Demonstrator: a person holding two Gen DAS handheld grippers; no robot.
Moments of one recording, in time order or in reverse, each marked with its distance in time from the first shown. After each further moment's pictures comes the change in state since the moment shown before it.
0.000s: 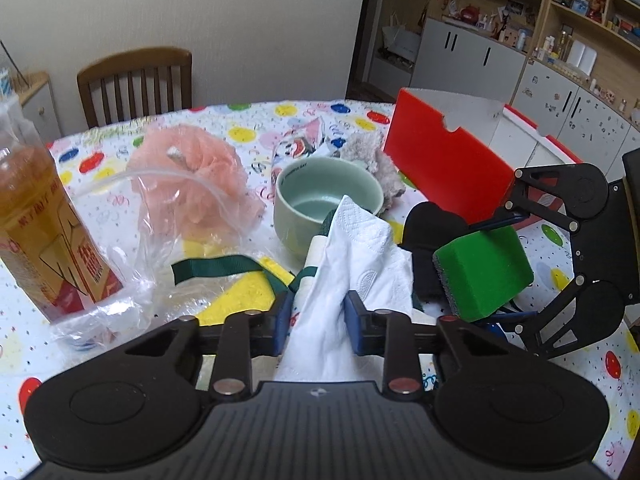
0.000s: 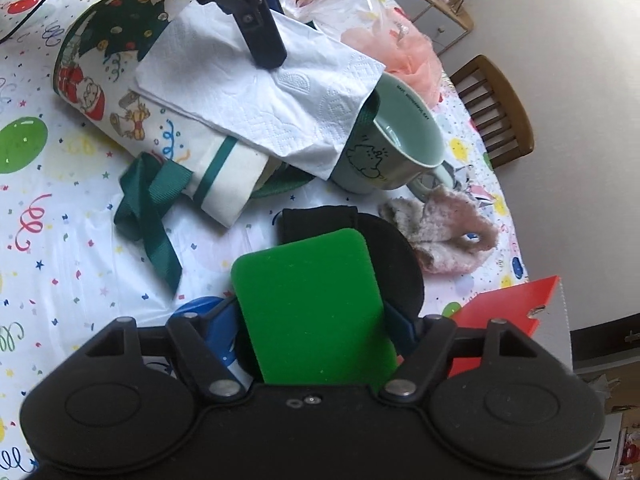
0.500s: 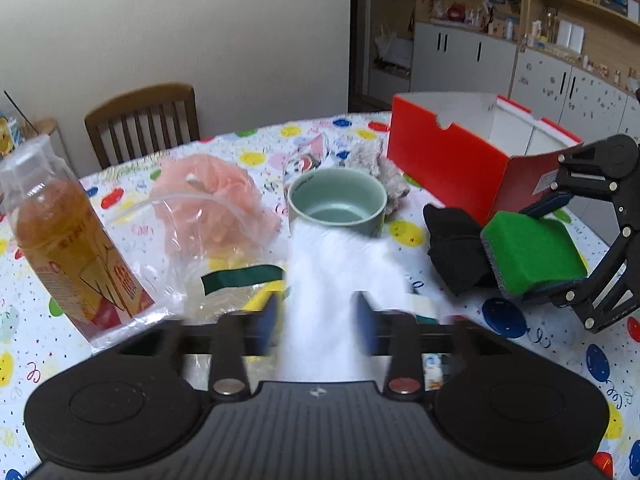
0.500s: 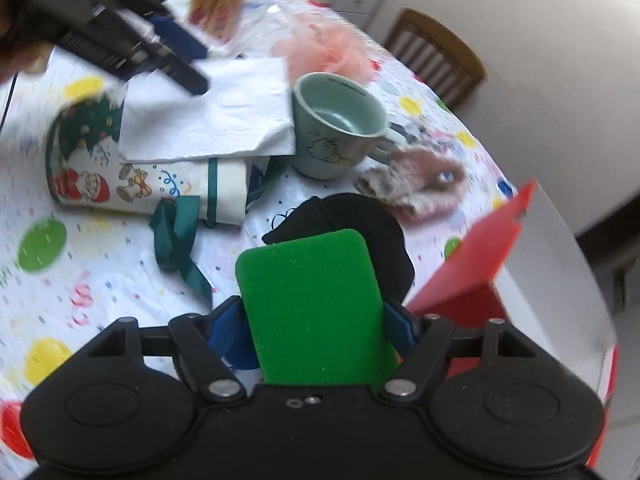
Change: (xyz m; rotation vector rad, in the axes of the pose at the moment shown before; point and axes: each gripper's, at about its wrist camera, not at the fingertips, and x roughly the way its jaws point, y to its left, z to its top) left arm -0.021 -0.006 -0.014 0.115 -0.066 0.067; right arm -0.045 -0.013 -0.012 0.411 0.000 0.042
